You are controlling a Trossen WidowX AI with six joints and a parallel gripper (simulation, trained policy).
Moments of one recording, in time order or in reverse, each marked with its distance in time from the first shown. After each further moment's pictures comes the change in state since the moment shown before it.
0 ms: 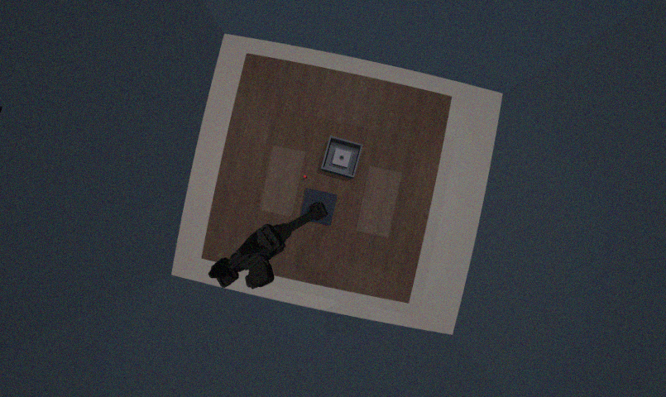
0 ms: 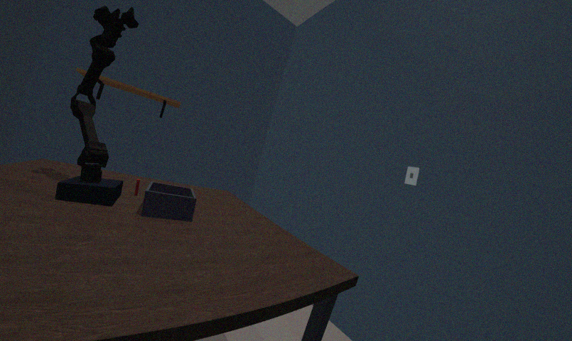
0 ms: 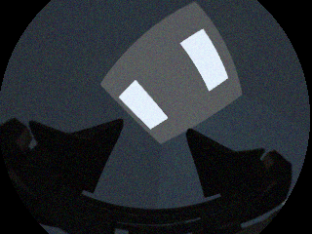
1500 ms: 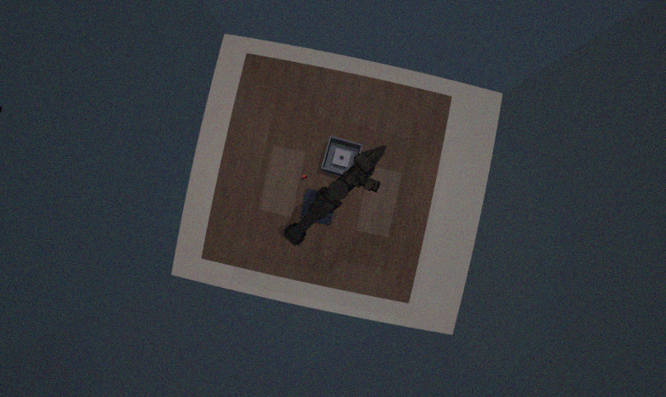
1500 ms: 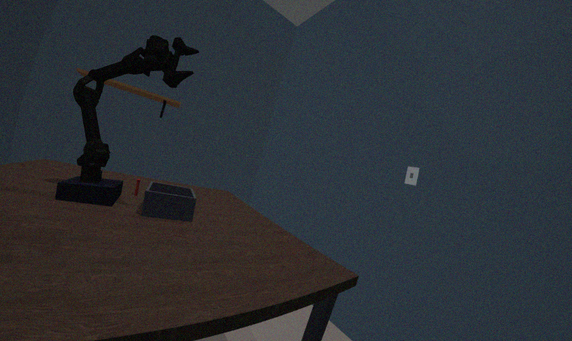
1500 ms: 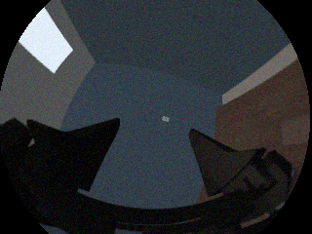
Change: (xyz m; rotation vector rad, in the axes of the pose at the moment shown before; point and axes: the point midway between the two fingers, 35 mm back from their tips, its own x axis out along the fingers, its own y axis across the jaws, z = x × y) arm -0.235 -0.415 -0.031 0.083 -0.006 -1.449
